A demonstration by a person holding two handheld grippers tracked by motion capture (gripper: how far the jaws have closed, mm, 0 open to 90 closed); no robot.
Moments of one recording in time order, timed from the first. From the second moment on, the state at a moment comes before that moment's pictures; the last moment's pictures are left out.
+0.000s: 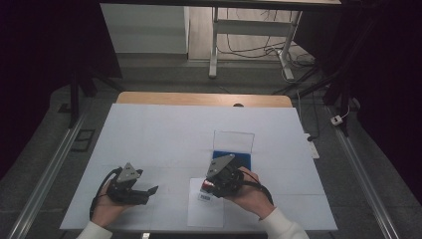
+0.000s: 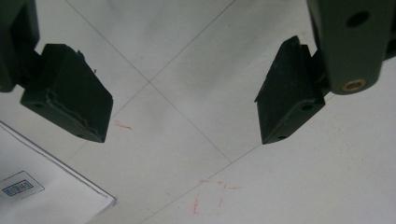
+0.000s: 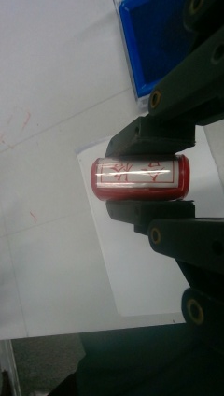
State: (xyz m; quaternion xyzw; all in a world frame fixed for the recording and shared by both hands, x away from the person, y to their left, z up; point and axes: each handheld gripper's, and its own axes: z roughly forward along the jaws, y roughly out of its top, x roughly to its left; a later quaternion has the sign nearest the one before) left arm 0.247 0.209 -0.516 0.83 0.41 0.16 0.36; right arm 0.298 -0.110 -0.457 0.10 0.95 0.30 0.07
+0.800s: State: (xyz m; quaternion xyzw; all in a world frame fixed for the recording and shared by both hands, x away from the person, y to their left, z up) left arm 0.246 0.209 -0.516 0.82 0.41 0.16 0.36; right arm 0.320 -0.156 -0.420 0.16 0.91 0.37 0.13
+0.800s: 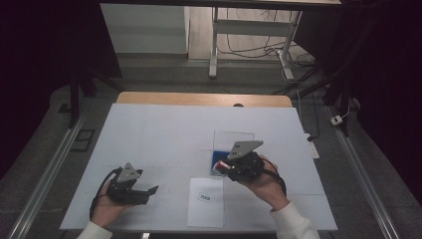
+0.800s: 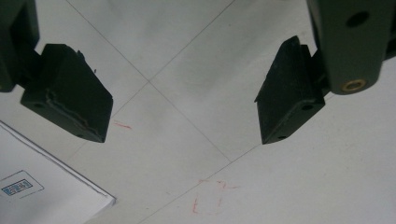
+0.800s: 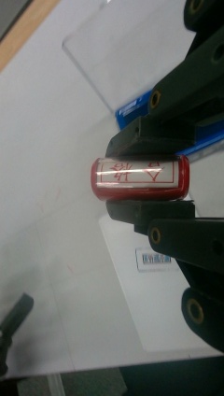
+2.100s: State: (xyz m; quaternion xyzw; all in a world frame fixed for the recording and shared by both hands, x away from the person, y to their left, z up) left arm 0.248 0.207 -0.518 0.83 0.40 0.16 0.35; right arm 0.380 -0.177 -0.466 0.25 0.91 0.30 0.14
